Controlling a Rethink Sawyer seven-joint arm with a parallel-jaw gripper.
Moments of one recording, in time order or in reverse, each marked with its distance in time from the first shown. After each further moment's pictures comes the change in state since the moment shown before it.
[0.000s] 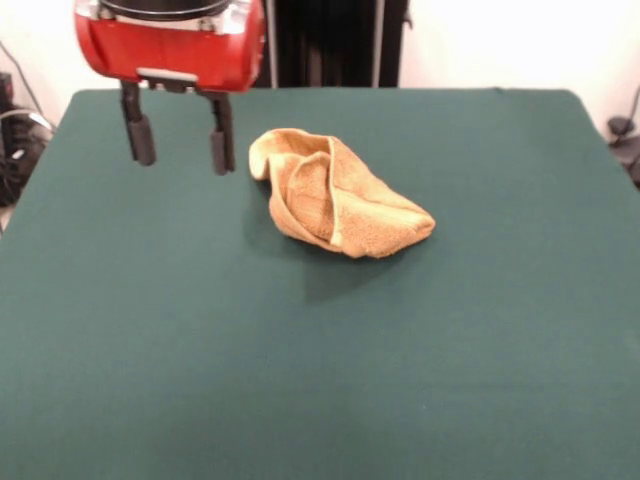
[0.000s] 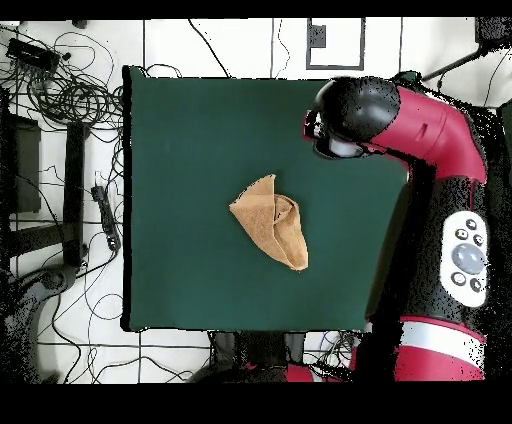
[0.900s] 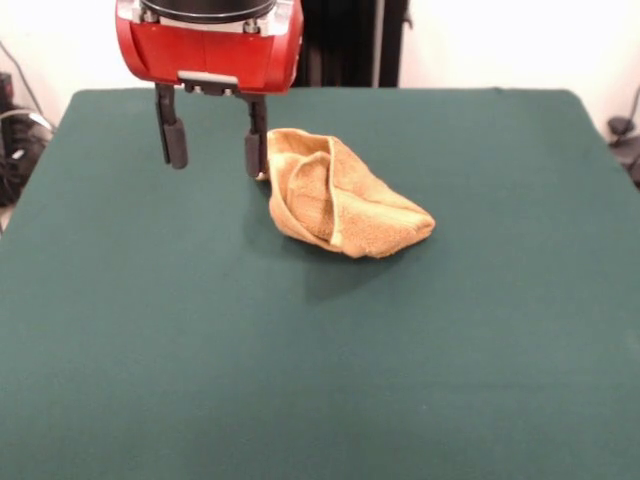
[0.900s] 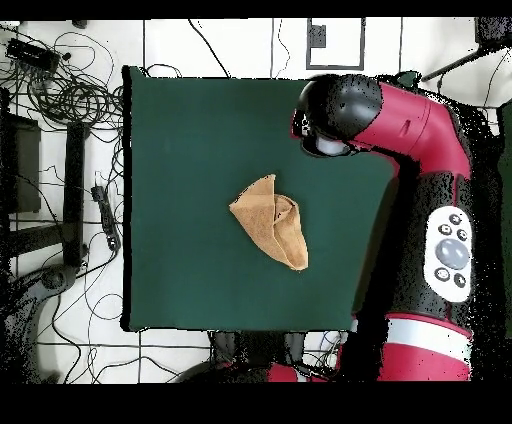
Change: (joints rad) arm 0.026 0.000 0.000 0.000 0.000 0.000 0.000
